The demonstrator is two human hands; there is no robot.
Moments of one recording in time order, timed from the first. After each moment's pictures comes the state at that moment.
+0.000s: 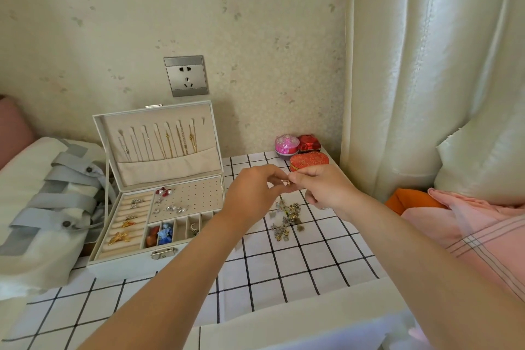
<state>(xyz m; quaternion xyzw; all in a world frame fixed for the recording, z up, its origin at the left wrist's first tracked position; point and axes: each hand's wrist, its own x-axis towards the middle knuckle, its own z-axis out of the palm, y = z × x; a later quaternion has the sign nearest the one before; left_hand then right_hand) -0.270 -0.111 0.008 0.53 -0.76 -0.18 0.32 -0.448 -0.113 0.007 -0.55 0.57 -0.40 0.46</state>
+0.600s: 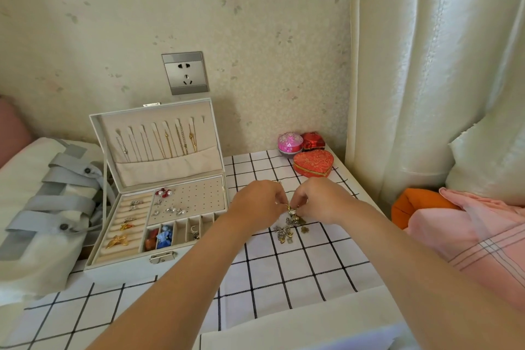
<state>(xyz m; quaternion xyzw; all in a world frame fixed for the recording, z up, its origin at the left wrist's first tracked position) -0.274 -0.121 -0.007 0.58 -0.79 -0.15 0.12 -0.446 -0.126 -0.014 -0.77 0.59 -0.11 0.20</state>
